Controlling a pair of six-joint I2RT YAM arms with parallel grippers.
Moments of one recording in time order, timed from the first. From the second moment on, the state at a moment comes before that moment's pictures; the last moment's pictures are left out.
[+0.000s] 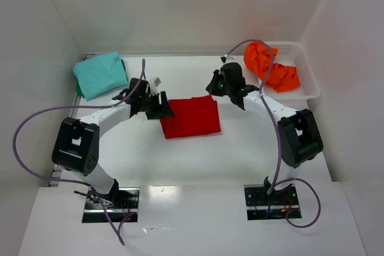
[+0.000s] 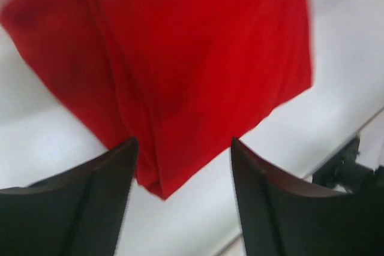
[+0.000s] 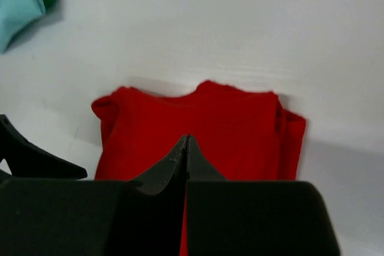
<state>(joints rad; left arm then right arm) -0.27 1.60 1.03 -0.26 0.46 -0.45 0.42 1.68 1.17 -0.02 -0.09 0.52</state>
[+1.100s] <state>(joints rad) -0.29 1.68 1.00 -0.34 0.36 -0.49 0.47 1.88 1.11 -0.04 -0.12 0.51</state>
